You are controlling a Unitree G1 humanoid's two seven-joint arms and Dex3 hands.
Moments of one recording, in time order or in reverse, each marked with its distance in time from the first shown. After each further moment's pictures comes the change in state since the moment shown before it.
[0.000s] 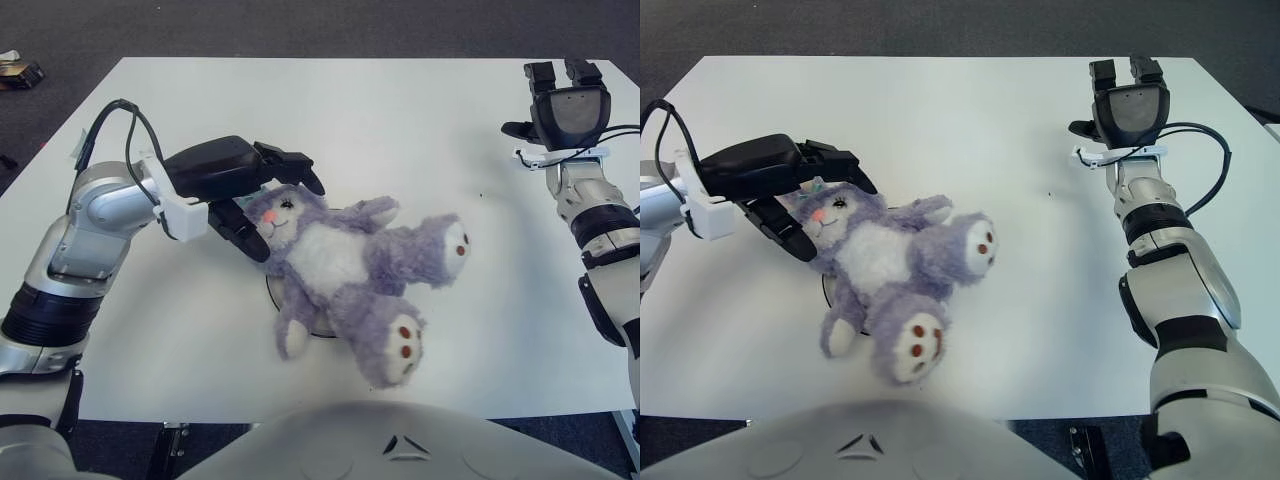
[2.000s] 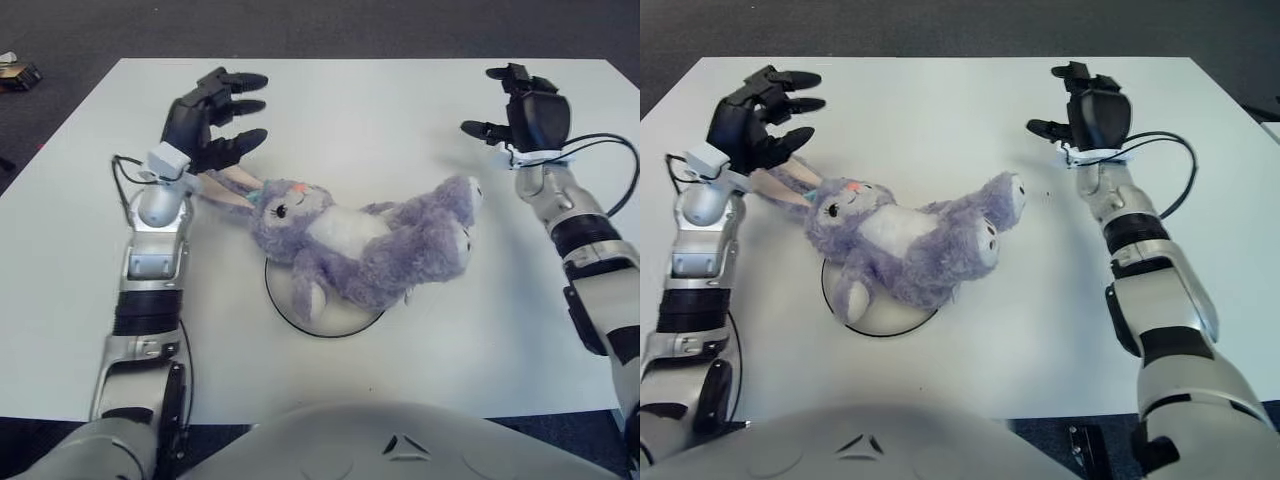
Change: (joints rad) left arm -0.064 -0.523 0.208 0.525 -0.014 -0.054 0.599; right arm 0.129 0.169 -0.274 -0.251 0.555 -0.351 0.330
